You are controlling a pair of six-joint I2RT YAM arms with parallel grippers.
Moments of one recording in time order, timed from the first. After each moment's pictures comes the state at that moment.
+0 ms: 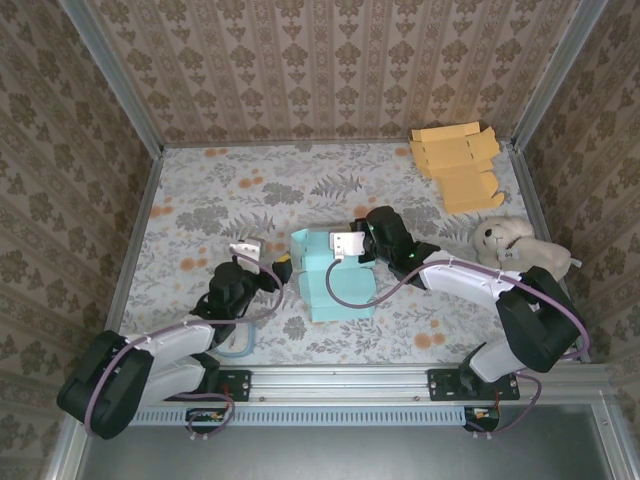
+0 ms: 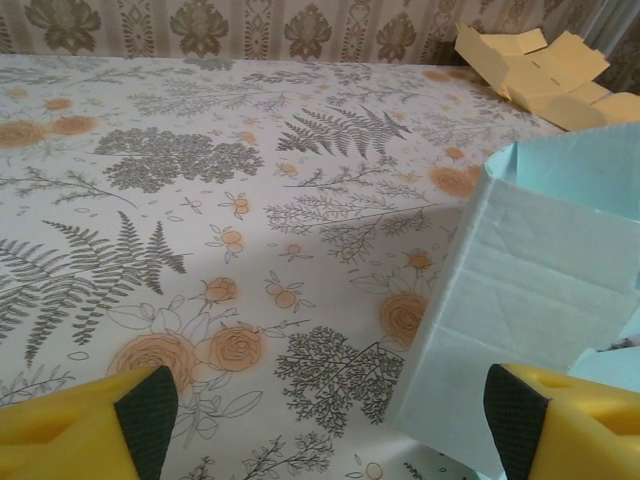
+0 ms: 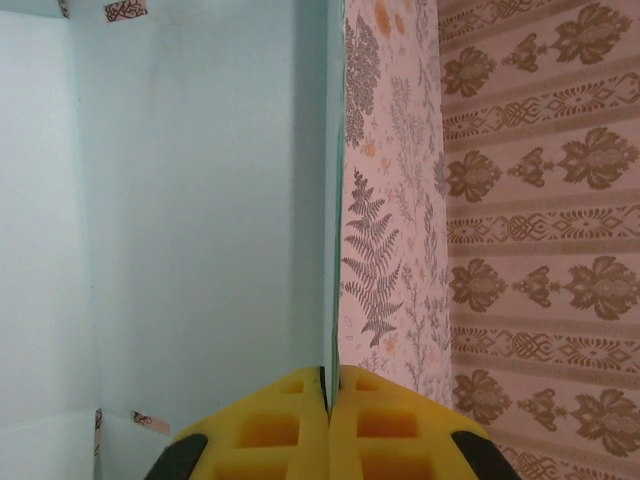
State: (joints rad) left arm -0.57 1.09 0.16 0.66 -0.02 -0.21; right arm 0.64 1.48 0.82 0.12 0.10 -1.16
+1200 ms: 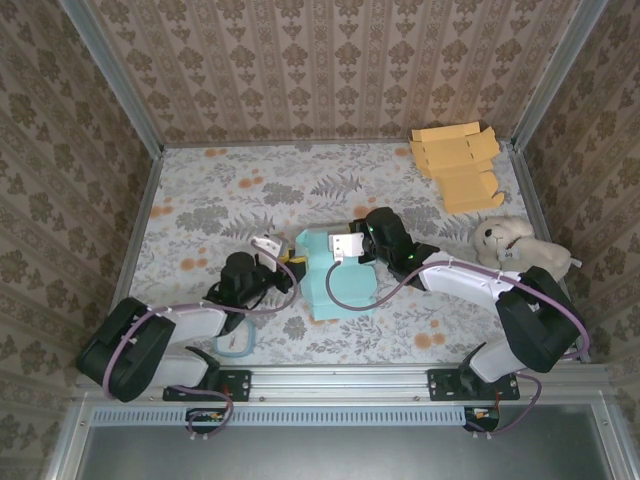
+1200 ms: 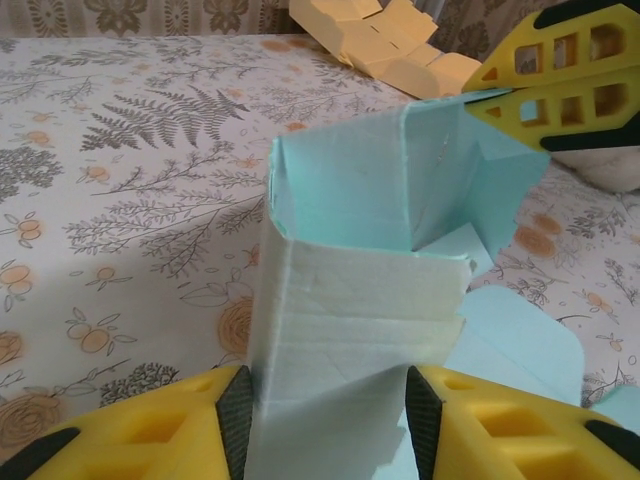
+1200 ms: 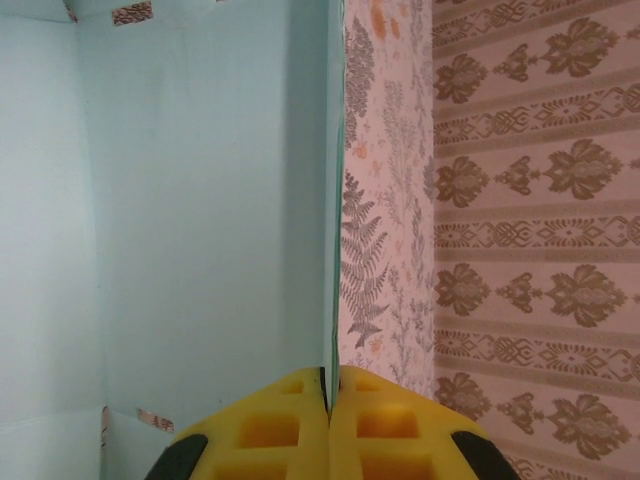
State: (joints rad) left arm -0.60 1.31 0.25 0.78 0.27 -0.18; right arm 0.65 1.48 0.81 0.15 0.12 -1.20
